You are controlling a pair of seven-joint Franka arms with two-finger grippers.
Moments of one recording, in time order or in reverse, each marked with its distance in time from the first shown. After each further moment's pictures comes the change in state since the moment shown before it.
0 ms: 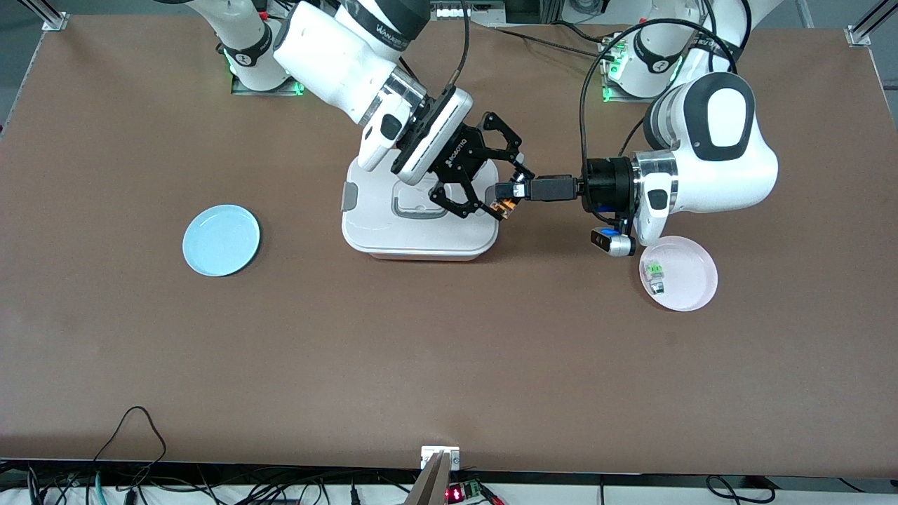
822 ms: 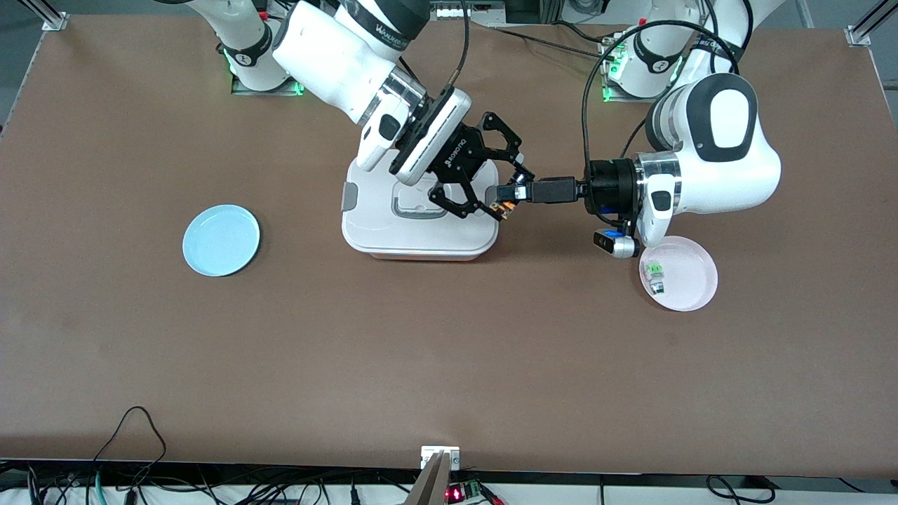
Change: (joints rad) left arm 0.004 0.000 0.002 0.000 -0.002 0.001 0.006; right arm 0.000 0.000 0.000 0.002 0.003 0.005 0.013
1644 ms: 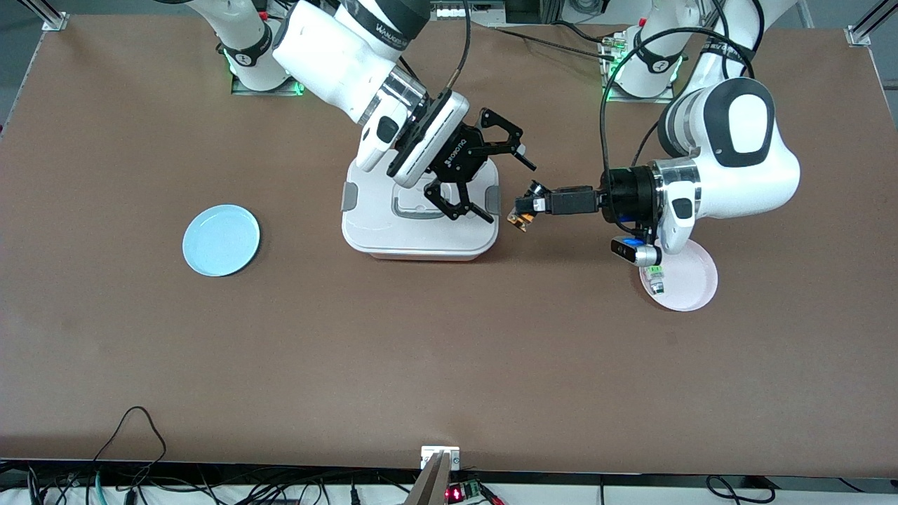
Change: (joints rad) left arm 0.040 0.000 0.016 0.001 0.039 -0.009 -0.001; right arm 0.001 0.000 0.000 0.001 0.000 0.001 0.067
